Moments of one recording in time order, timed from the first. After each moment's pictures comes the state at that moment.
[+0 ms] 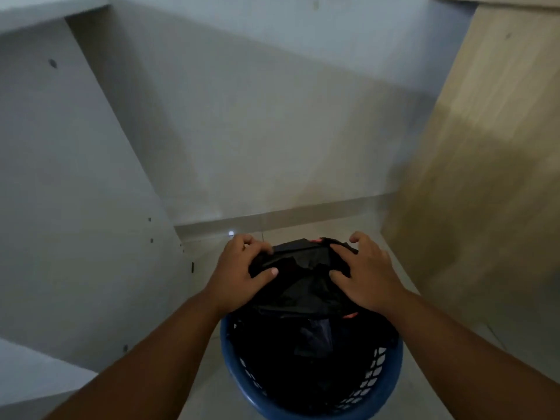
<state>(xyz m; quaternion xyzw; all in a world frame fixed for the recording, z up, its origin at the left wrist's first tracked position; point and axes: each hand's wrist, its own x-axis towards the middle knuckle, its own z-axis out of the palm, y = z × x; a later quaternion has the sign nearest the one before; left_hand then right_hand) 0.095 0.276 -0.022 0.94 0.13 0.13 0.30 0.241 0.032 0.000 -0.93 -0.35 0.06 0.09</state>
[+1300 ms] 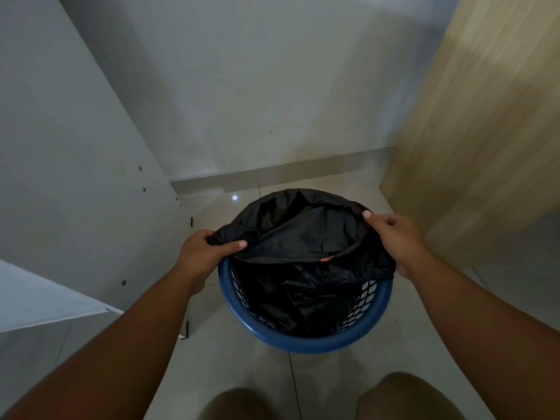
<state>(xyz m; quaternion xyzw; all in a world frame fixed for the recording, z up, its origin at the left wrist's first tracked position) 0.037 0.259 -0.048 0.69 0.42 0.08 0.59 0.244 -0.031 -0.034 -0.78 -0.03 0.21 0.59</state>
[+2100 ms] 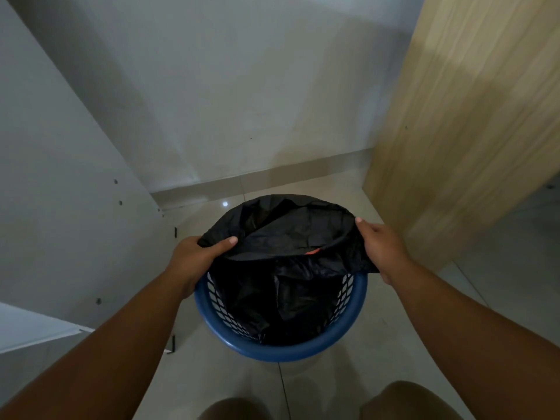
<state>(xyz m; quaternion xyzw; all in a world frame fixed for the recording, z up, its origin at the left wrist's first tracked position) 0.060 0.238 -0.031 0.68 0.41 0.07 0.61 0.251 -0.044 -0.048 -0.83 -0.01 0.20 0.53</state>
